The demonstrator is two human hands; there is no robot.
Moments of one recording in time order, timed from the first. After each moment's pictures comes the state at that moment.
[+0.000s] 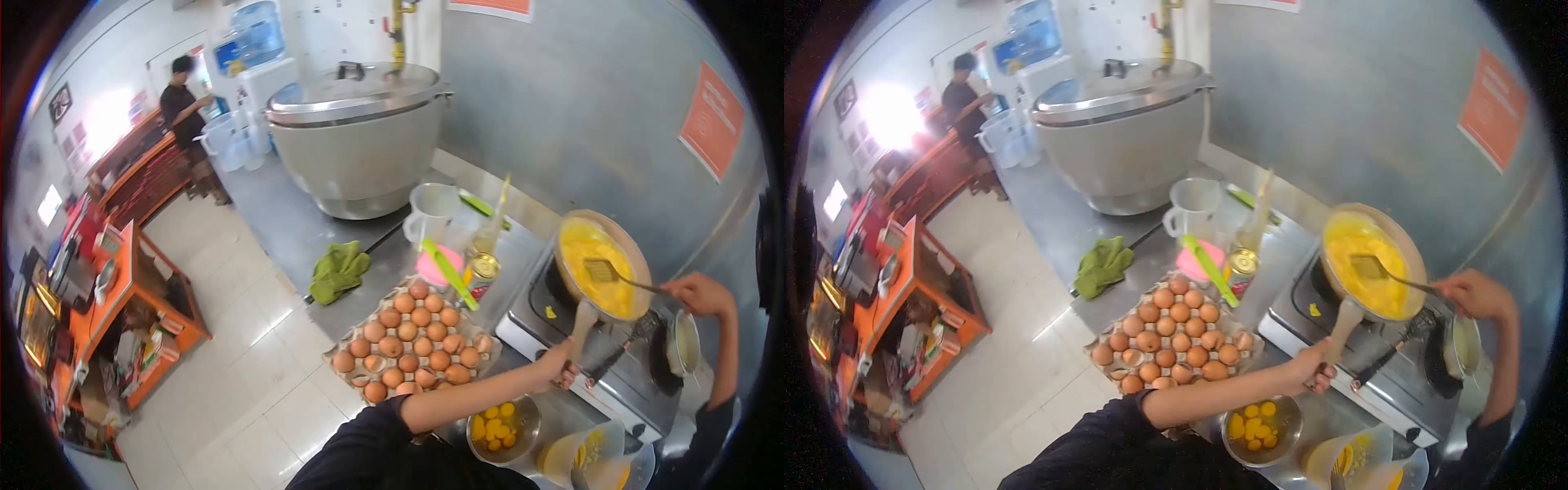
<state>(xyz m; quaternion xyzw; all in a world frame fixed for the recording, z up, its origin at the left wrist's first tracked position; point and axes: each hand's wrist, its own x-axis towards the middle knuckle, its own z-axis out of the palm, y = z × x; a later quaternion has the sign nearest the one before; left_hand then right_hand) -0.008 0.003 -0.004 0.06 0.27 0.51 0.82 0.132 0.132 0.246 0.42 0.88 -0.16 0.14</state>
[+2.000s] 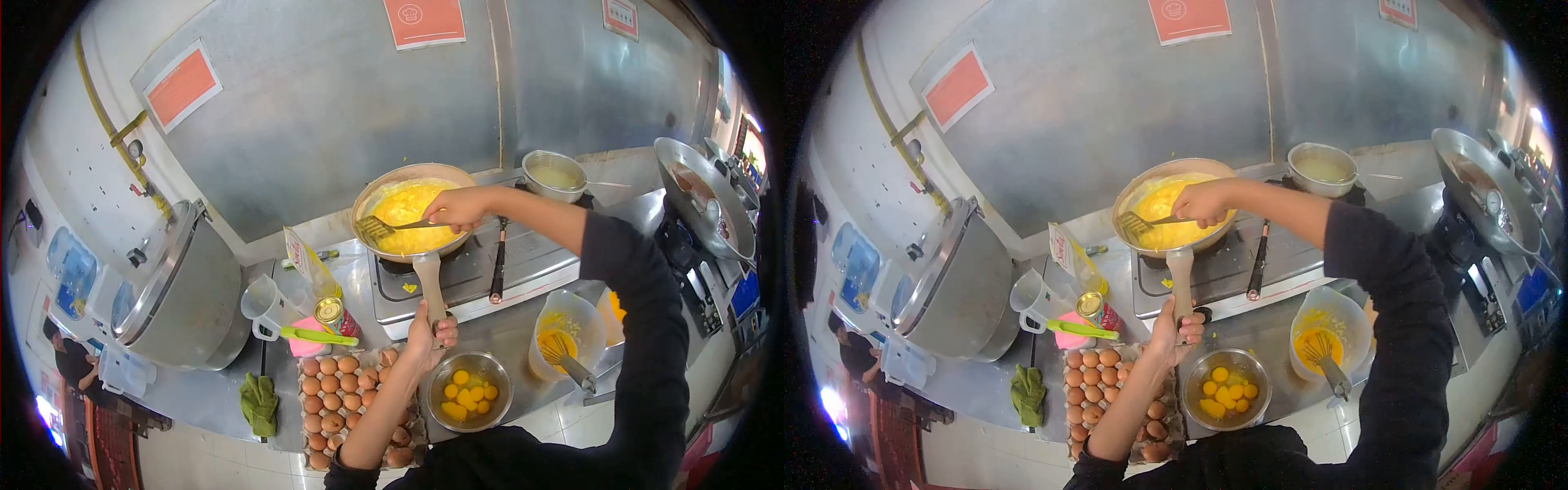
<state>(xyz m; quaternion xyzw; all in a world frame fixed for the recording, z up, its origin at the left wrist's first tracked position) -0.023 -0.001 0.011 0.14 0.30 0.43 0.84 0.119 0.157 0.138 0.44 0.81 -0.38 0.04</state>
